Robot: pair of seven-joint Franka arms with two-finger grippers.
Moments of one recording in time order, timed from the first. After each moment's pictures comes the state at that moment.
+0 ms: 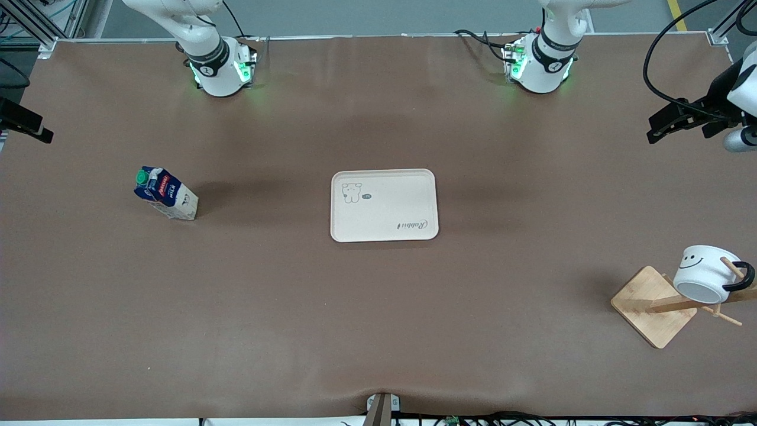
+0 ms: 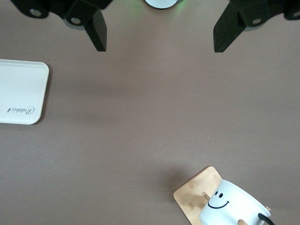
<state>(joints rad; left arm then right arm) 0.06 -0.04 -0.11 -1.56 0.02 1.47 -0.14 -0.09 -0.01 -0.07 -1.49 0.03 1.41 -0.07</state>
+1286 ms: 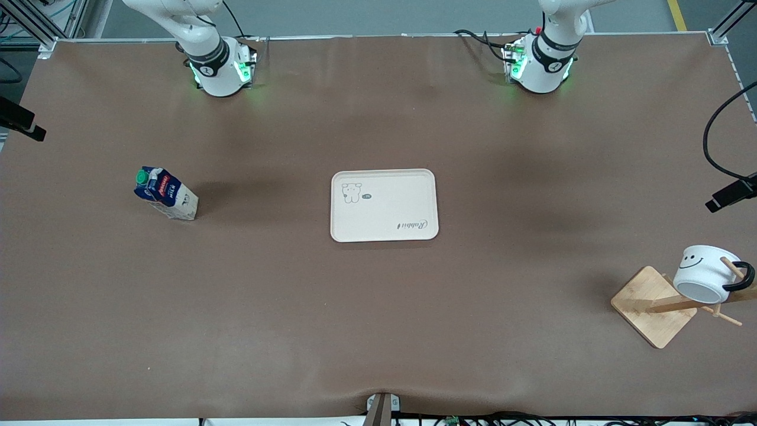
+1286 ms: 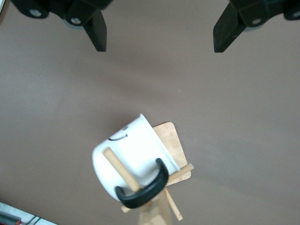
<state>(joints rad) 0.33 0.08 -0.08 -1.75 -0.04 1.94 -0.10 -0.09 -0.02 -0.07 -1.47 0.03 1.41 -0.07</state>
